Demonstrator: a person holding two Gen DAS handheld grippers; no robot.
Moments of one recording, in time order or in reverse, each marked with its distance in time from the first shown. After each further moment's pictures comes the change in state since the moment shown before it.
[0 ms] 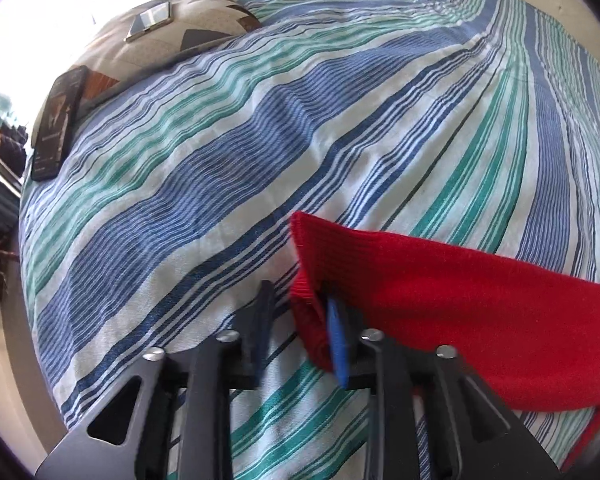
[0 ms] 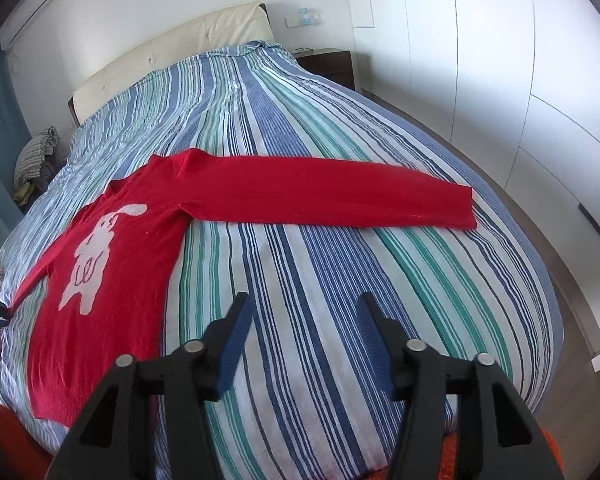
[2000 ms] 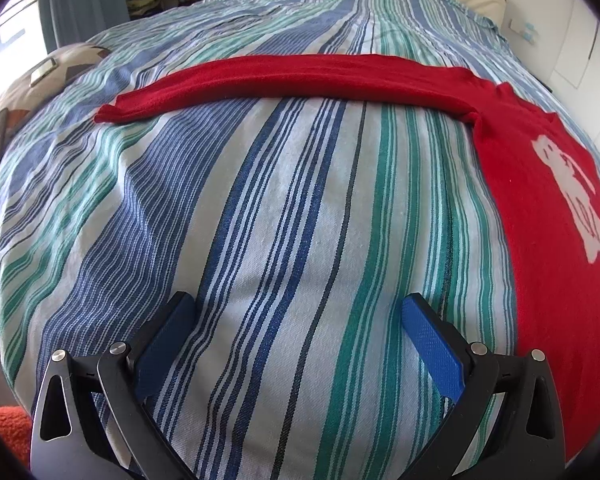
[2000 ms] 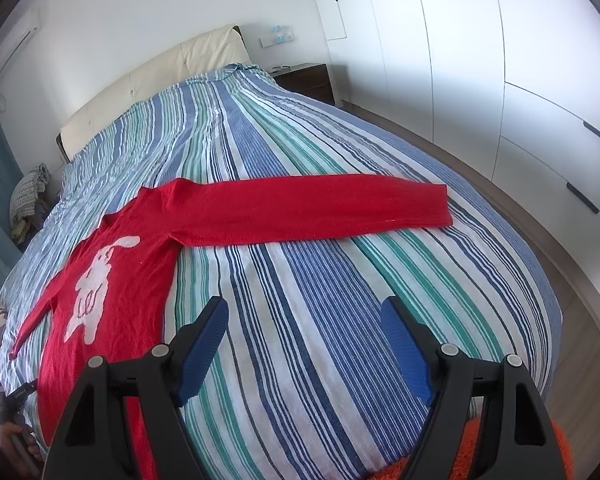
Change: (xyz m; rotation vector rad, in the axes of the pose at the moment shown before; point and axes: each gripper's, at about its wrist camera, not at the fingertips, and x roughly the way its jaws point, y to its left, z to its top) left arm -0.082 -0.057 -0.200 0.395 -0.094 -0.325; right arm -0.011 -0.020 0.000 0.105 -0.058 -0.002
